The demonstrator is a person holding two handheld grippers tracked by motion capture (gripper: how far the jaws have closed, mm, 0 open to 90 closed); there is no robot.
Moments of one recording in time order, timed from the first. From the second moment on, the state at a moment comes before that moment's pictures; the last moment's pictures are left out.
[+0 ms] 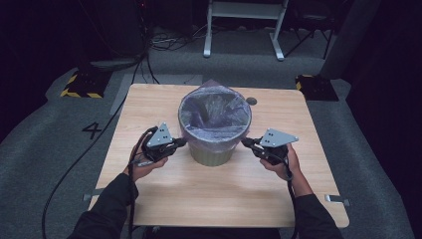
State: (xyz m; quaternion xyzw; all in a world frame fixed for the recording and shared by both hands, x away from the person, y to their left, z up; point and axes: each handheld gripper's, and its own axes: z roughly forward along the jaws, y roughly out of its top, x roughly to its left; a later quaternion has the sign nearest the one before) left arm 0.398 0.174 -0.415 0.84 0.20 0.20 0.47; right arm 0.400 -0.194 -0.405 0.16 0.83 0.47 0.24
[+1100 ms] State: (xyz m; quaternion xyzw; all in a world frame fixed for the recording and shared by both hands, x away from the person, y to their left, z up) left arm 0.397 0.257 -0.416 0.80 0.30 0.18 0.49; right arm 0.411 -0.256 -0.442 0.30 0.82 0.45 0.19
